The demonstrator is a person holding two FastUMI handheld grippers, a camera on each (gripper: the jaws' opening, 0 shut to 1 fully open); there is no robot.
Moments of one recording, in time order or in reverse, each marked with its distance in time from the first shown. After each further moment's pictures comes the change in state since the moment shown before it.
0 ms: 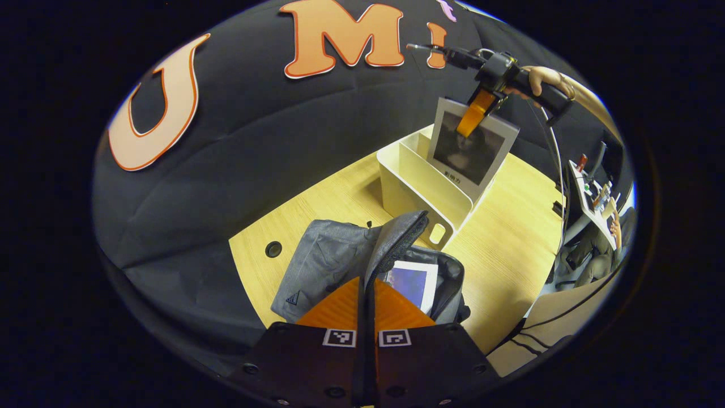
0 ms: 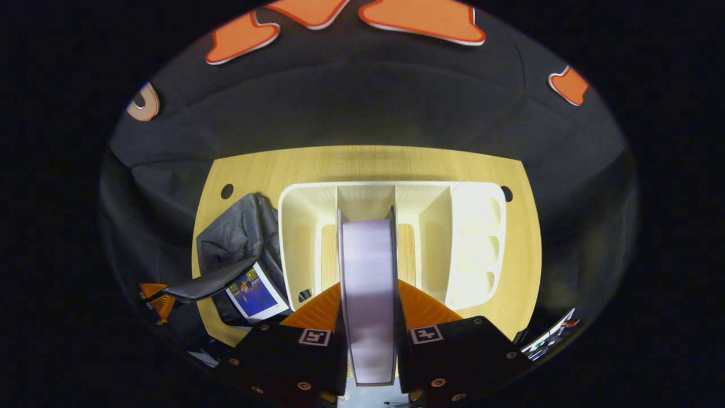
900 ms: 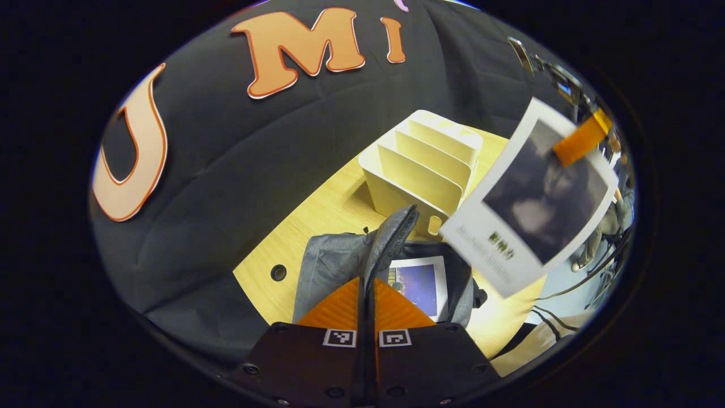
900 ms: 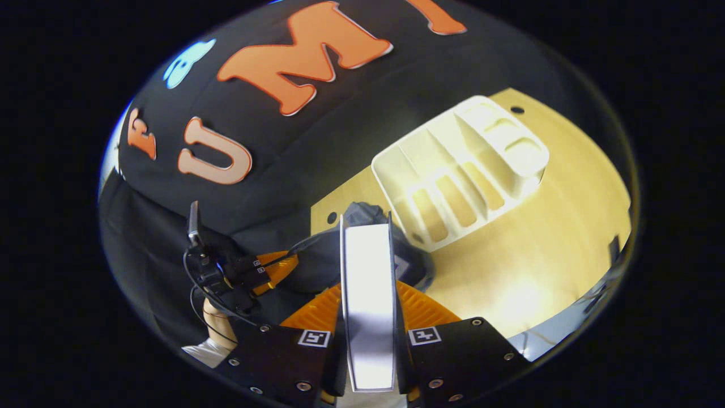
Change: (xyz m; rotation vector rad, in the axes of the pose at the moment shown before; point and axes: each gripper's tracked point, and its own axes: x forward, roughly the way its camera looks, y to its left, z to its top) left arm -0.002 0.006 0.012 0.203 -0.010 -0.034; right arm -0.067 0.132 -0.178 0.590 -0.188 0.566
